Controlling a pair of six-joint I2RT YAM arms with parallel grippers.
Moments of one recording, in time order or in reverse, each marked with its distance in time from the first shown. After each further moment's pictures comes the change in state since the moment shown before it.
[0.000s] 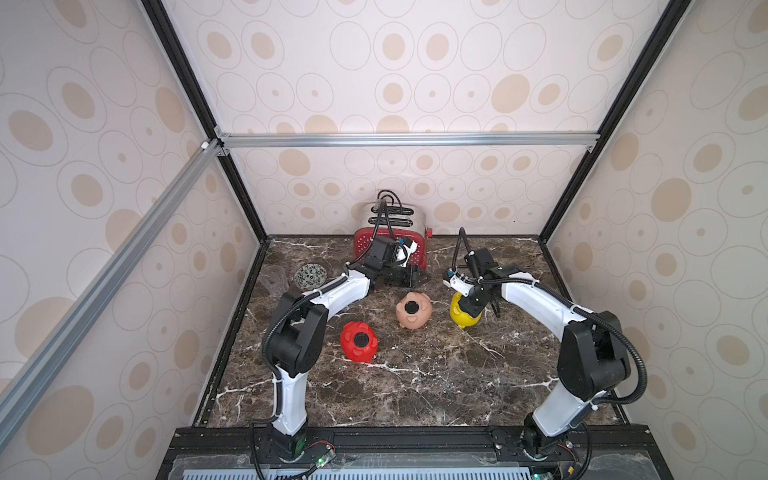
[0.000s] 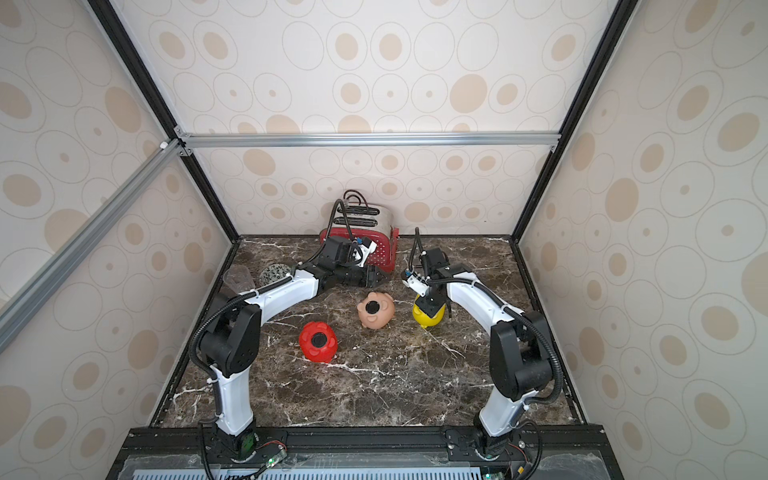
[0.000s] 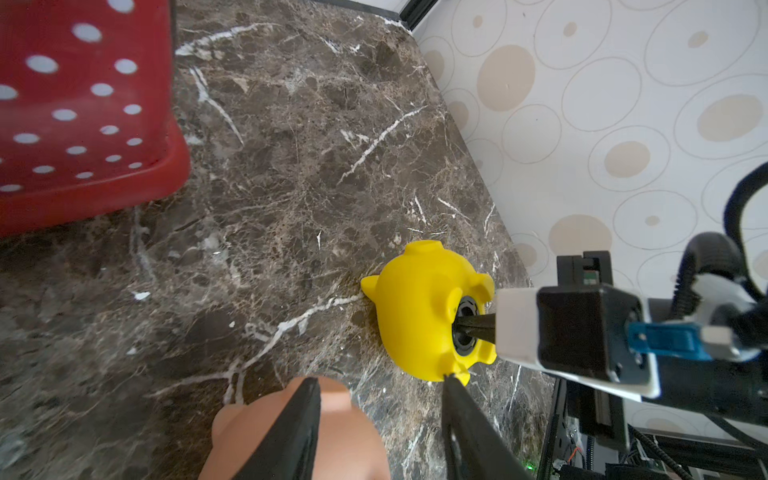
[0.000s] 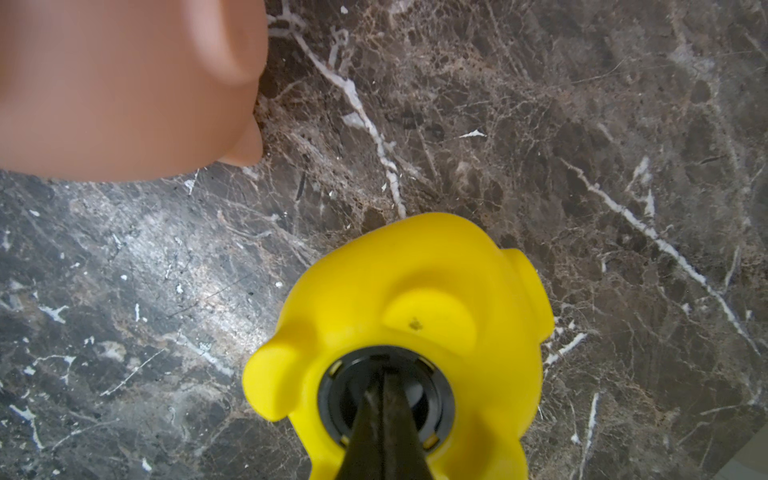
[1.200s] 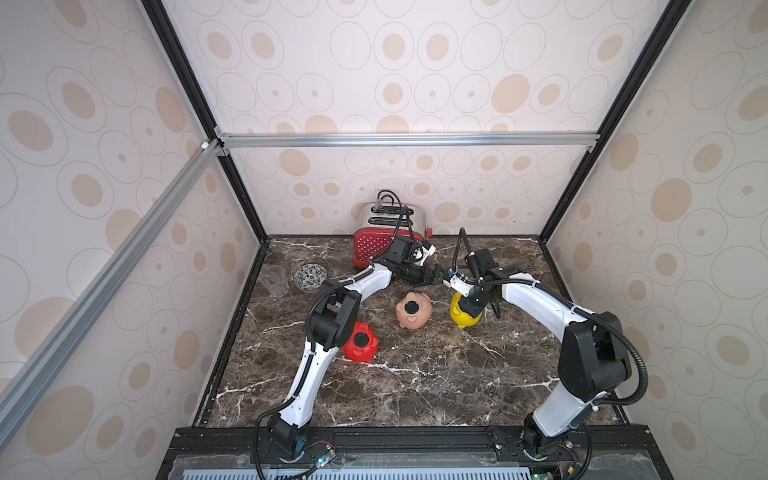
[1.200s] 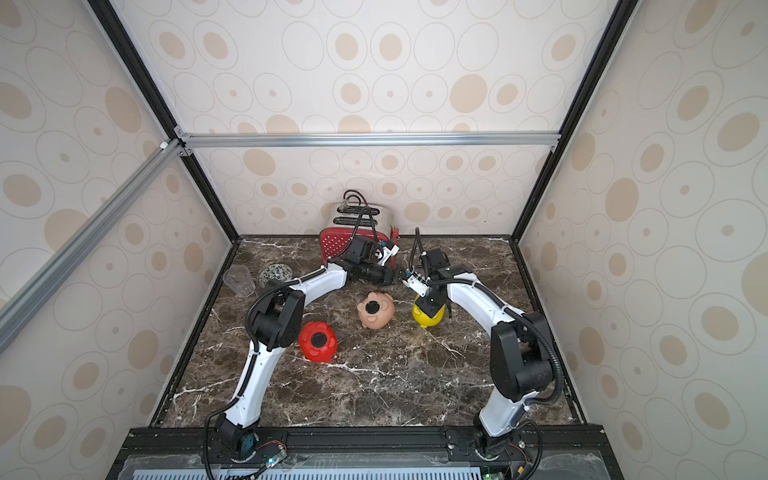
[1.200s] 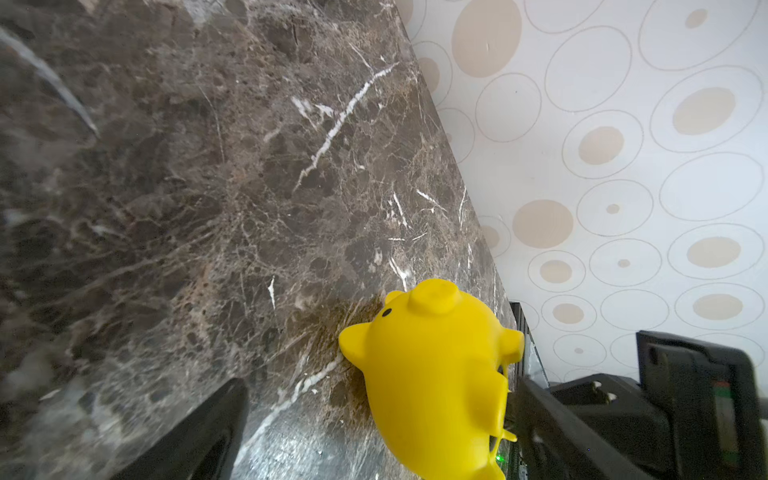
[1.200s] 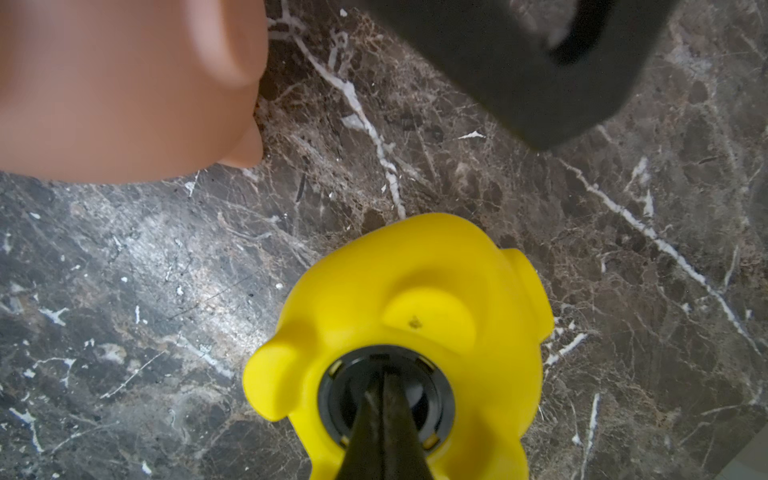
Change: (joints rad) left arm -0.029 0.428 0.433 -0.055 0.239 -0.042; right arm 0.000 -0.005 -0.006 0.007 -0.002 0.004
